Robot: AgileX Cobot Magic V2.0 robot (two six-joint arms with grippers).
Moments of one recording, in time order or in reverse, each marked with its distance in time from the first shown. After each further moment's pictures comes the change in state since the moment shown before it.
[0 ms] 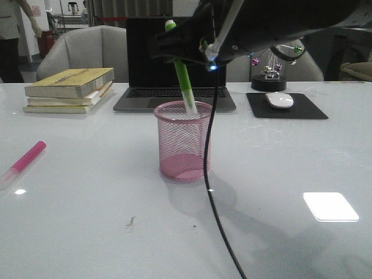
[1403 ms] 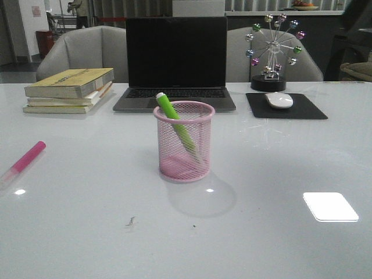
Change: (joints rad) left arm 0.000 0.000 0.000 0.000 0.004 0.000; right arm -0.383 -0.588 0.024 0.015 1.014 0.000
